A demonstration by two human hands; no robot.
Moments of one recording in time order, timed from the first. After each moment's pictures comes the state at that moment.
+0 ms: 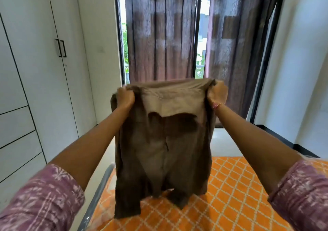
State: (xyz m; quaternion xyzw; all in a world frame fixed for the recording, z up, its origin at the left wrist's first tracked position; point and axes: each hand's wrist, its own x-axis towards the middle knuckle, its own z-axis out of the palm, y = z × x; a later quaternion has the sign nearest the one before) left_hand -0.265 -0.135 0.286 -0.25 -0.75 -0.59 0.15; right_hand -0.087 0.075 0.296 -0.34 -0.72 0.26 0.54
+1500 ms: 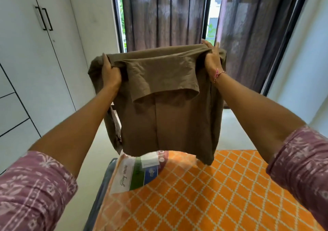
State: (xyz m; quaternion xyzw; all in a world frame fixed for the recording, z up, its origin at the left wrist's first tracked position) left_hand -0.430 -0.077 0.297 -0.21 -0.69 -0.69 0.05; right_hand -0.253 0.166 0.338 -0.19 -0.74 0.46 0.46
